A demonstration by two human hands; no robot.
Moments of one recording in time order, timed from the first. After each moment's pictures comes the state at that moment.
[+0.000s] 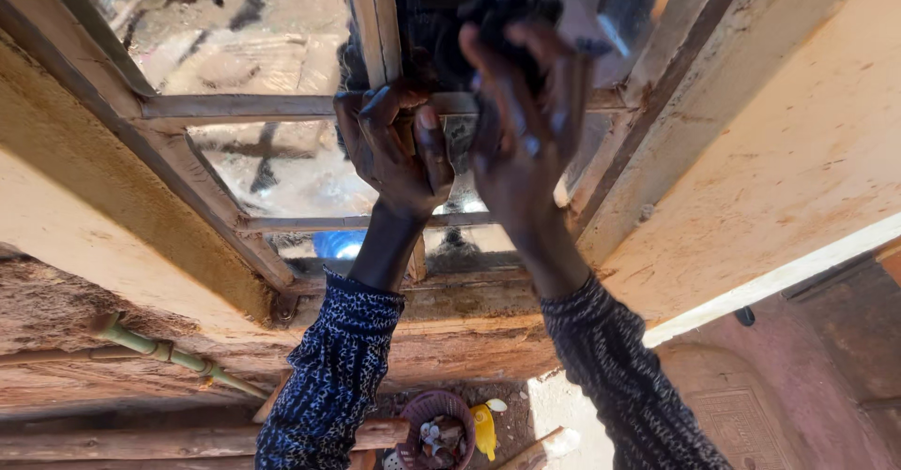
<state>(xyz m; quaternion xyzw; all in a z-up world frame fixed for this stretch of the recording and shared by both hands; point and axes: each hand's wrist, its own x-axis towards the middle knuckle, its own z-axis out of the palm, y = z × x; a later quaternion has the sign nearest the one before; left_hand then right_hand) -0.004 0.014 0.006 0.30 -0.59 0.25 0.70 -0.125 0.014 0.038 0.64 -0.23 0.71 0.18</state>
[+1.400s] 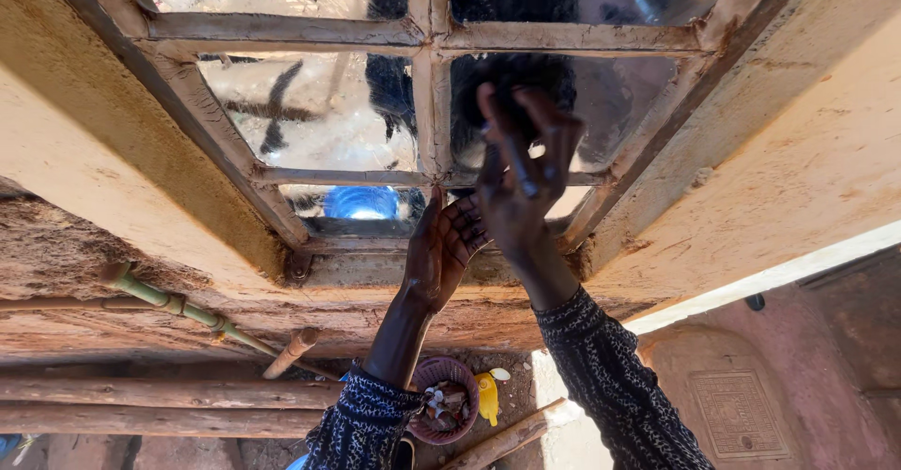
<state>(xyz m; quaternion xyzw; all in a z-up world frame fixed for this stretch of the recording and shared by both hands) 0.003 0.082 -0.164 0.19 -0.27 -0.74 0.59 -0.110 0.031 -0.080 0.64 -0.37 0.65 0.19</state>
